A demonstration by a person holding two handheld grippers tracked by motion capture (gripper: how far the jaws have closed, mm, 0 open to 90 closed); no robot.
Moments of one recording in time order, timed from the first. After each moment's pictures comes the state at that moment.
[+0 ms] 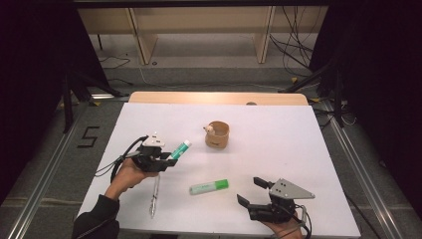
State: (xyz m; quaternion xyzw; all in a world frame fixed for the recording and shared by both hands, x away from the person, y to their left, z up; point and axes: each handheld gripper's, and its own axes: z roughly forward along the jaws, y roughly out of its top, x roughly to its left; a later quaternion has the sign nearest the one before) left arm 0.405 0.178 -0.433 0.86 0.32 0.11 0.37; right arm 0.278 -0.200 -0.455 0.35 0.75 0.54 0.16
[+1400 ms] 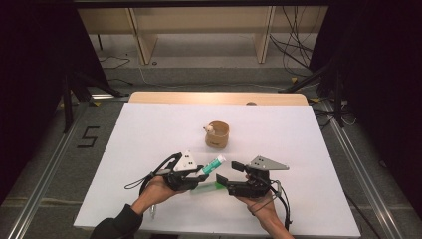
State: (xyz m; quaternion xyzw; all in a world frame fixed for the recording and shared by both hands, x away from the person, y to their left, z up) left arm 0.360 0.097 -0.442 0.87 0.21 0.13 0.41; right arm 0.336 -0.153 -0.452 0.38 0.73 0.57 0.07
